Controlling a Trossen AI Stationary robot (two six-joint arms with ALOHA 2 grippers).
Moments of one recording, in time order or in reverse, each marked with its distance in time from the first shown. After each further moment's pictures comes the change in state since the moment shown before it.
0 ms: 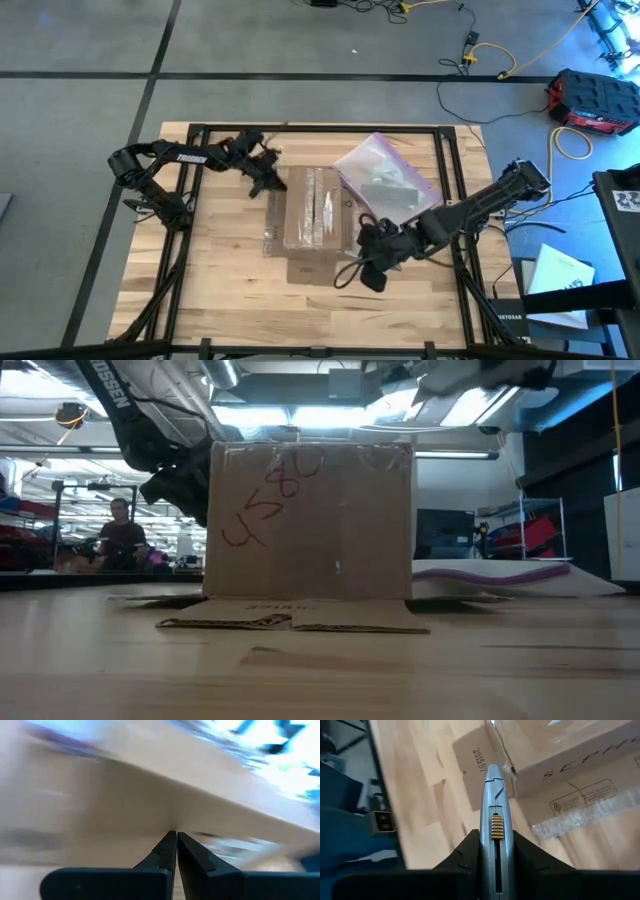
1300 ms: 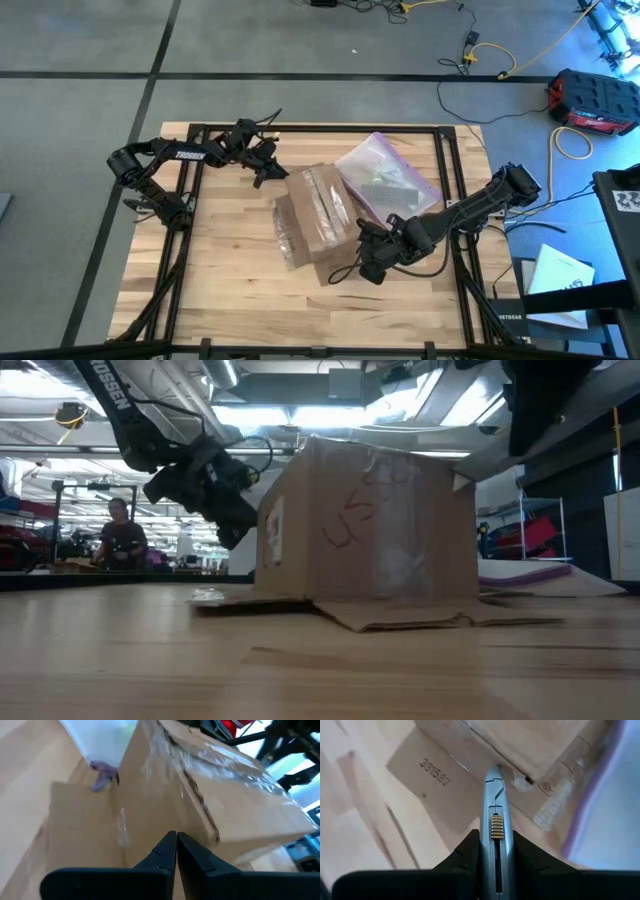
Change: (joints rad) left arm 0.044 0.001 0.012 0.079 0.003 -0.129; right arm -0.003 0.079 -0.002 -0.238 0.073 0.093
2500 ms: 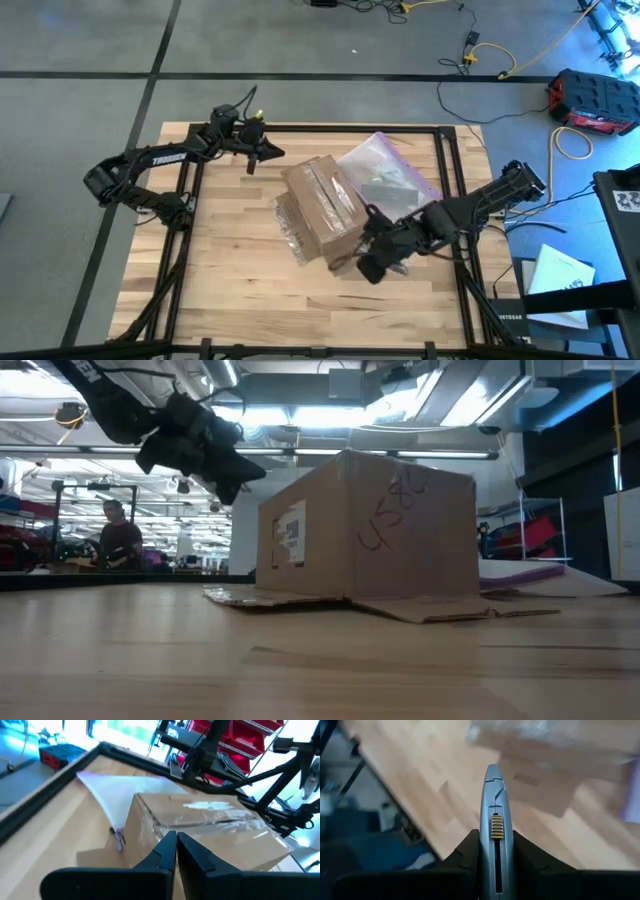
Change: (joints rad) left arm 0.076 -0.231 0.010 0.061 -0.053 -0.050; right arm -0.007 -0.035 0.287 -0.099 -0.120 0.291
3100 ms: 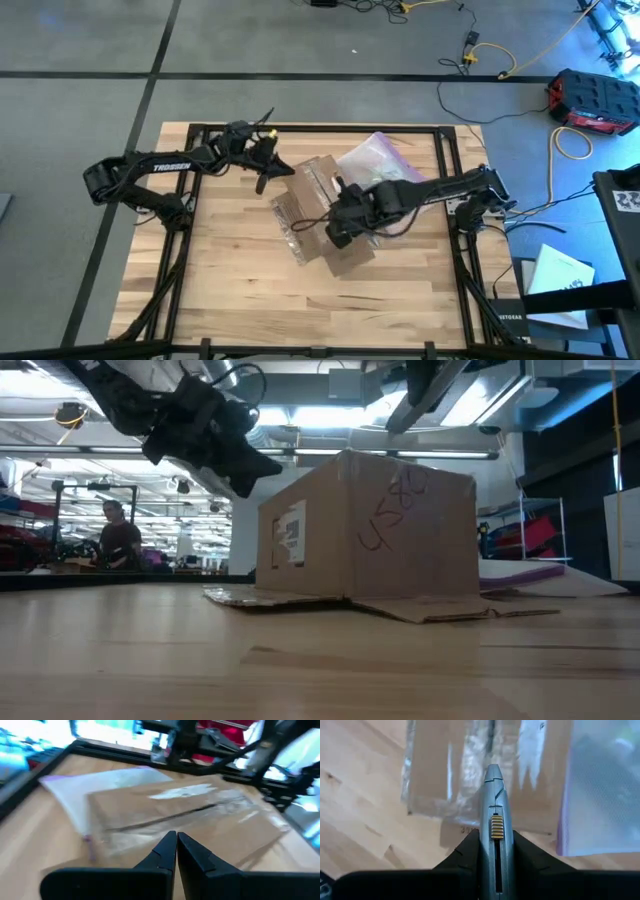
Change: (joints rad) left arm -0.253 -0.005 0.000 -0.015 -0.185 0.094; right arm -0.232 0.277 0.287 -0.270 0.078 -0.063
